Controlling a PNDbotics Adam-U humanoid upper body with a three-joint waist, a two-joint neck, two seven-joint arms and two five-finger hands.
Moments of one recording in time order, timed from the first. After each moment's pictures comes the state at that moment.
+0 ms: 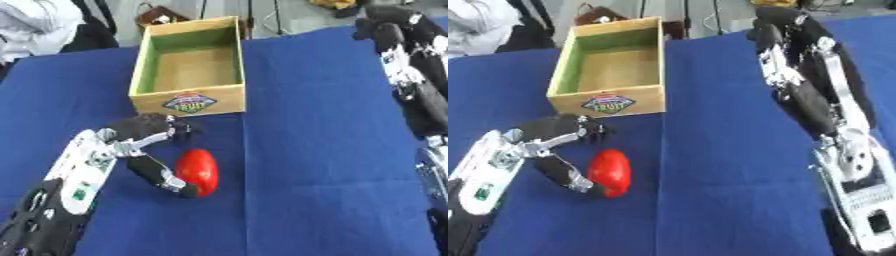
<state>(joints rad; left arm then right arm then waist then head) -0.62 0.26 -0.19 -1.45 -0.89 -0.38 -0.64 -0.45 -0.27 0.12 -1.98 0.07 0.02 -0.04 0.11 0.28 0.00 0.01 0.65</state>
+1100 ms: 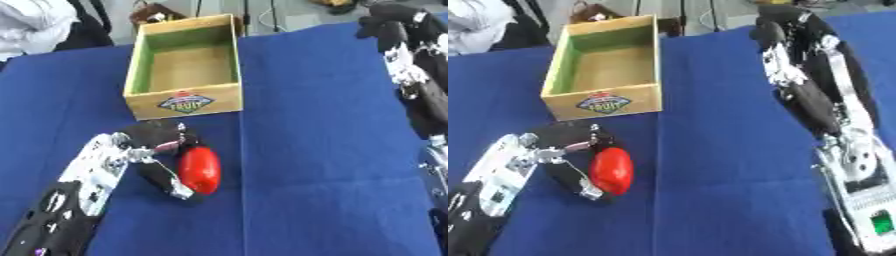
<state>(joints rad) -0.64 0.24 -0.21 -1.40 -0.97 -0.42 -0.62 -0.46 -0.27 0.12 -1.98 0.07 0.01 -0.04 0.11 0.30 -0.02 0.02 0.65</state>
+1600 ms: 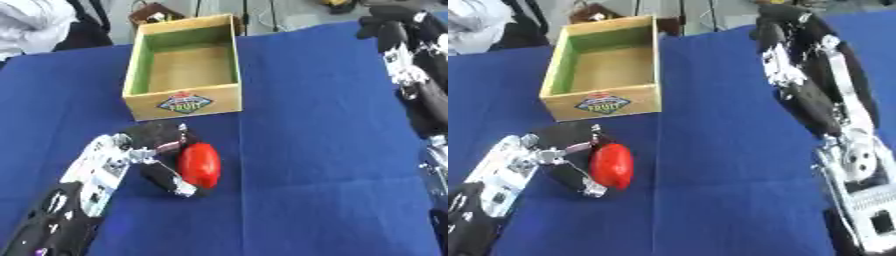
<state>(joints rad) -0.63 0.24 -0.22 -1.40 -0.93 -0.41 -0.60 -0.46 -0.27 0.12 -1.98 0.07 0.02 -0.04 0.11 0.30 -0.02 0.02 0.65</state>
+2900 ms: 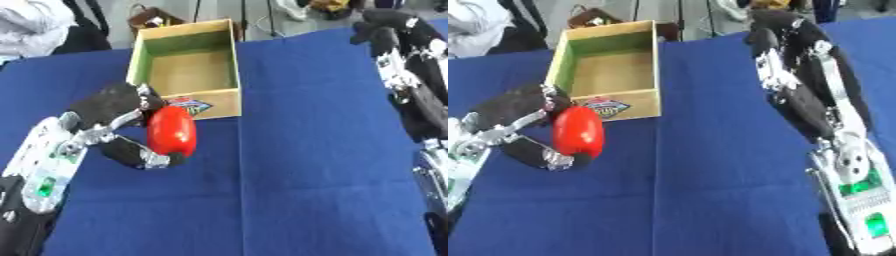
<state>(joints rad) -0.63 0.39 -0.16 -1.62 -0.83 -0.37 -0.42 -0.46 -0.27 0.12 -1.98 0.07 0.01 -0.05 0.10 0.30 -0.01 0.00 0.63</state>
